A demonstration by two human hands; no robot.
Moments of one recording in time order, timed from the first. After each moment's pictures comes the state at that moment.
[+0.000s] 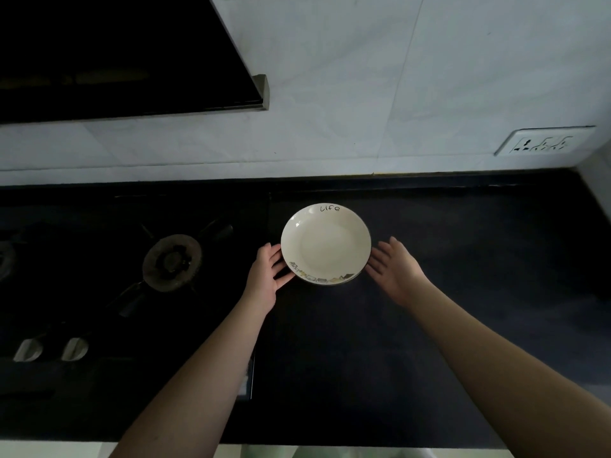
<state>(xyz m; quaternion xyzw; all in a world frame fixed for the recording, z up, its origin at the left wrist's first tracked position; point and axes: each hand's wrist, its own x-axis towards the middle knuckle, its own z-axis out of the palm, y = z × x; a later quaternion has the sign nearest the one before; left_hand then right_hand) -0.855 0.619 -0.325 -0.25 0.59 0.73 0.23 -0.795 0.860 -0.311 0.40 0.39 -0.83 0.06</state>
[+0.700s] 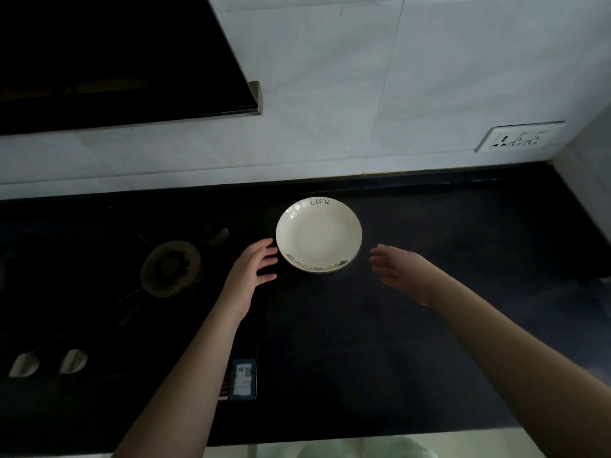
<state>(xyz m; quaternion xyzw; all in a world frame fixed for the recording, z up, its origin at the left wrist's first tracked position) -0.852 0.577 -0.298 -0.05 0.74 0.63 0.23 -0.766 0.868 -0.269 0.36 0.63 -0.65 0.19</state>
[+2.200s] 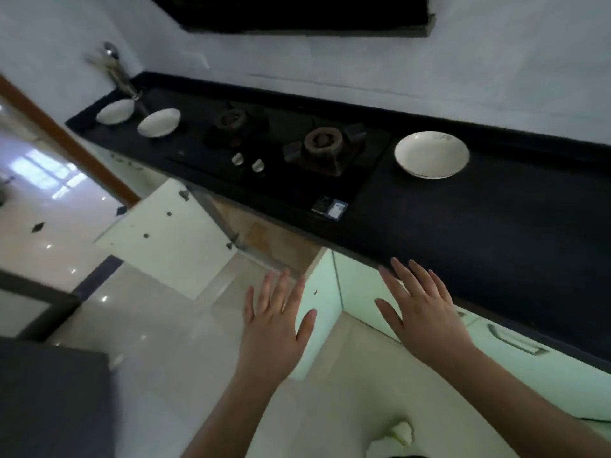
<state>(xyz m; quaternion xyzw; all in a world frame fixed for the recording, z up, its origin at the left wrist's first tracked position) -0.319 0.531 -0.204 -0.05 1.00 0.03 0.02 -0.401 0.770 -0.226 -0.21 0.97 -0.07 0.09</state>
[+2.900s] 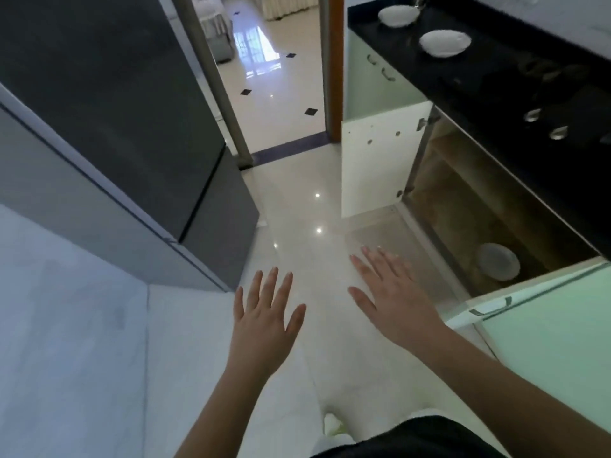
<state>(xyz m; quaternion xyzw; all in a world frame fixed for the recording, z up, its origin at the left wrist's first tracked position) 0.104 0.273 -0.227 -0.44 0.89 0.09 0.06 -0.108 0.377 -0.216 -0.58 0.81 -0.05 0.12</state>
